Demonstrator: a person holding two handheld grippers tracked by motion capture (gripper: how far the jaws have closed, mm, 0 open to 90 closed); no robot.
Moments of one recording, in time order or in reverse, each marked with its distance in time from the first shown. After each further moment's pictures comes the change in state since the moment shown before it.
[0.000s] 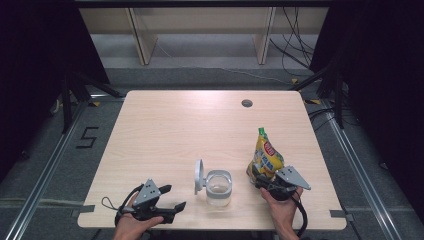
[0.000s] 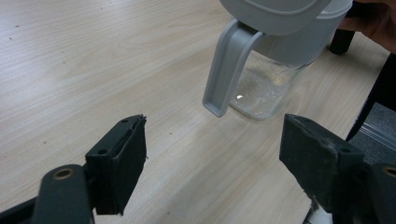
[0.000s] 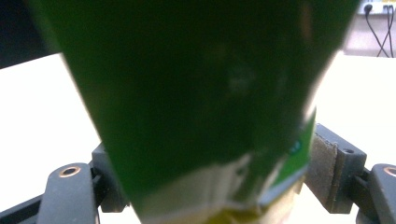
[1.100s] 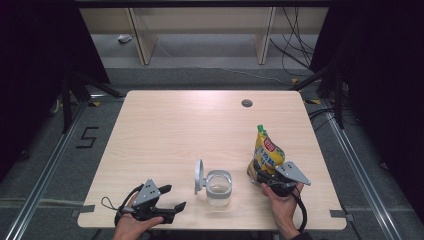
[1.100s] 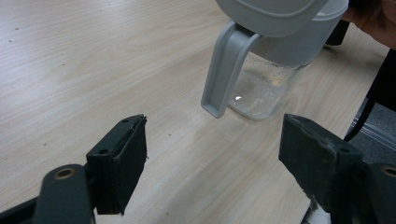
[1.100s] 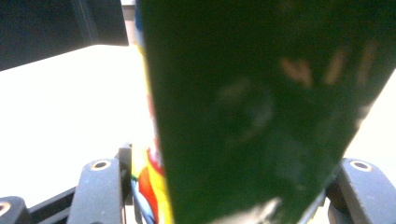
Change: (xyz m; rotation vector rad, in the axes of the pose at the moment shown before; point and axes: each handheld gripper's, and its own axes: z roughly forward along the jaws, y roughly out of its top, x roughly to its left) left arm 0.001 0.001 -0.002 -0.003 0.001 0.027; right arm -0.004 0.011 0.005 -0.014 -0.002 -0.024
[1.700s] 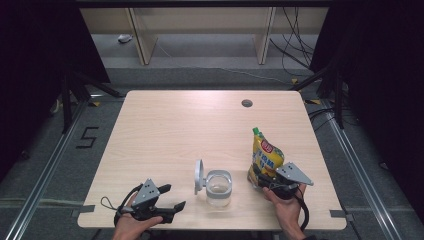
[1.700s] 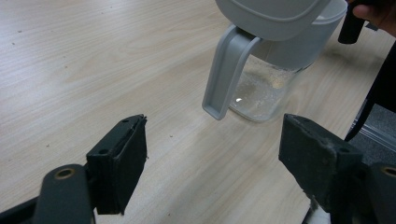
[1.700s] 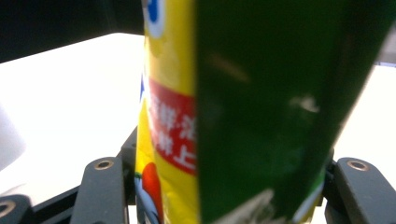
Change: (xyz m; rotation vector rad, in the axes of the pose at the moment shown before) left arm 0.000 0.000 -0.001 -0.009 -0.005 -0.008; right arm 0.001 0.007 -0.012 0.030 0.090 -0.044
